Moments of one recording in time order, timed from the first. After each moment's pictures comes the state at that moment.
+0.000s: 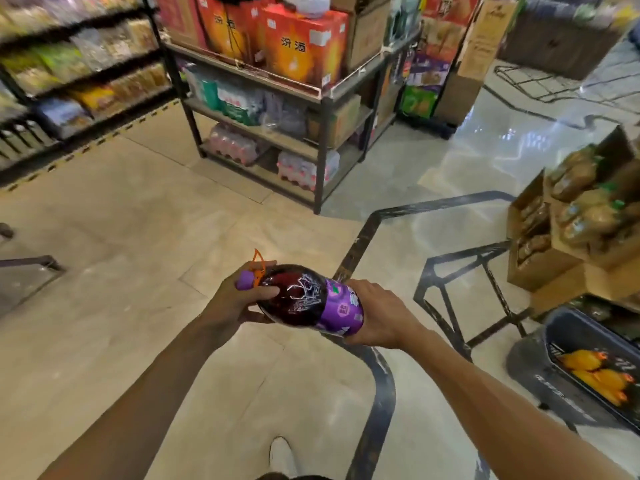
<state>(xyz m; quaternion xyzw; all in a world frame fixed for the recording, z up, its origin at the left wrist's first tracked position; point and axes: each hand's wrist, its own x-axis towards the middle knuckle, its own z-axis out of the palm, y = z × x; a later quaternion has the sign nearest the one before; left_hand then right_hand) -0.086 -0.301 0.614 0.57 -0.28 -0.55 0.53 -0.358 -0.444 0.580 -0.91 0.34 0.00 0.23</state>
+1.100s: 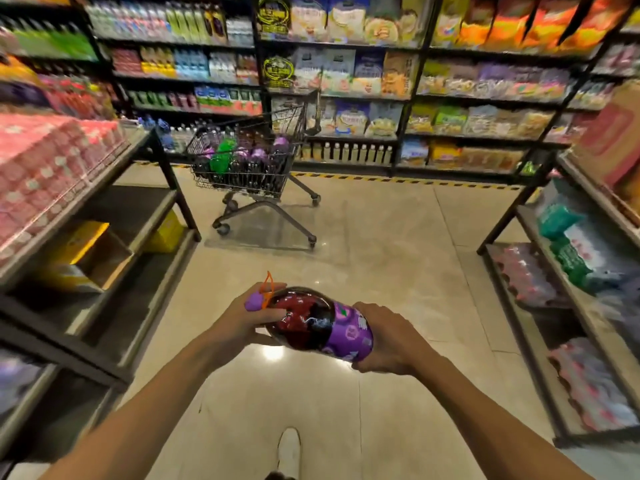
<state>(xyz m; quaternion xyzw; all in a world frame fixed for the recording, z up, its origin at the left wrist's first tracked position) 0.292 -0.198 0.629 0.66 0.04 -0.22 0.72 0.288 -0.508 0.597 -0.95 -0.18 0.13 0.20</state>
